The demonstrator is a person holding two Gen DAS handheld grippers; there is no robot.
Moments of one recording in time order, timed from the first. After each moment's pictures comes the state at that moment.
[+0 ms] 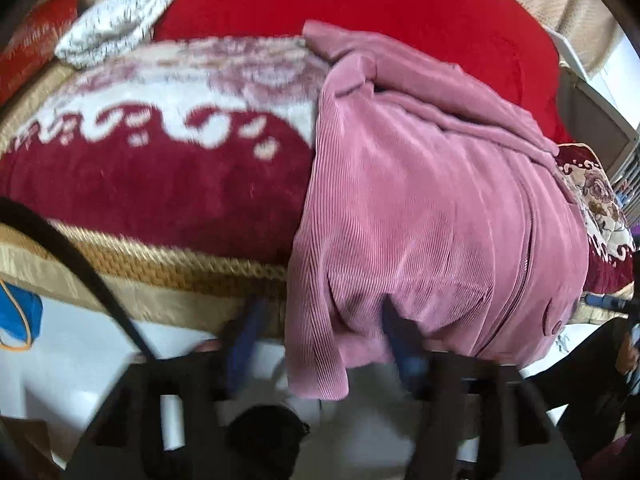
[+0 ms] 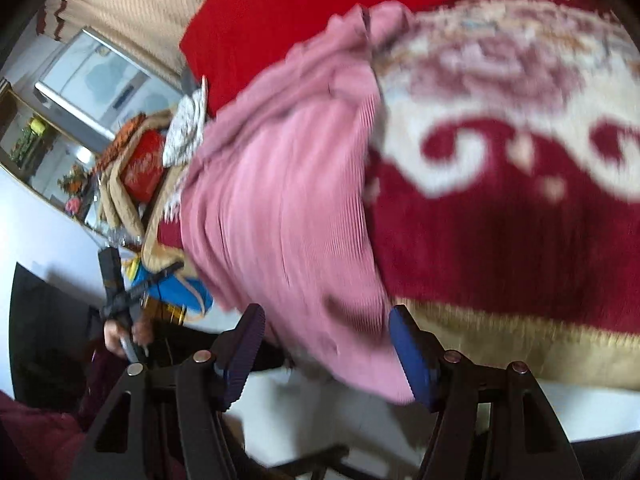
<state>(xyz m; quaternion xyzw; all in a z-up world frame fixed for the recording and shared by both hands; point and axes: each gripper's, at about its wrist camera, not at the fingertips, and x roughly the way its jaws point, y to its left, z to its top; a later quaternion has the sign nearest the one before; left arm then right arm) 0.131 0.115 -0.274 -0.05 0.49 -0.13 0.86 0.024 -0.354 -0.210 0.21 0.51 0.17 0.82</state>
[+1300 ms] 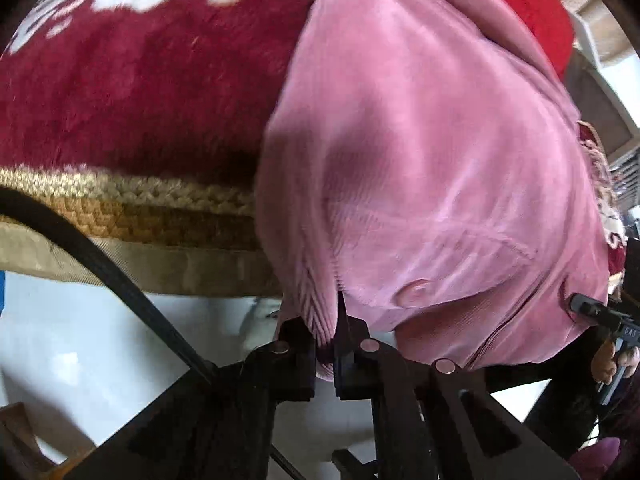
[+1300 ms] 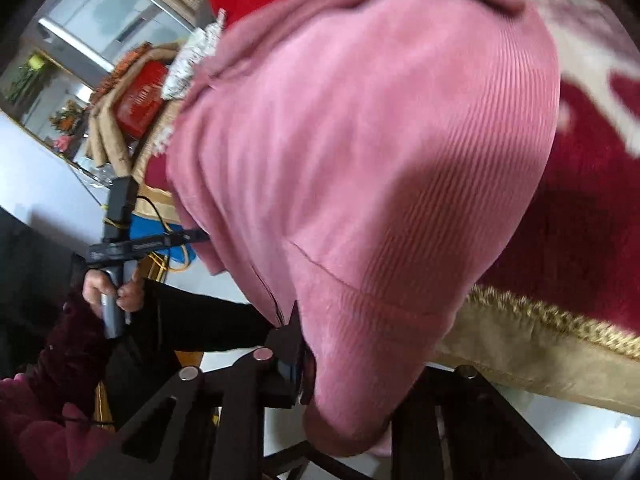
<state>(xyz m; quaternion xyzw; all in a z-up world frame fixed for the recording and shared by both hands) 0.157 0.084 -0.345 -0.08 0.57 -0.18 0.80 0.051 -0.252 -0.246 0.13 0.54 0.21 0.80</state>
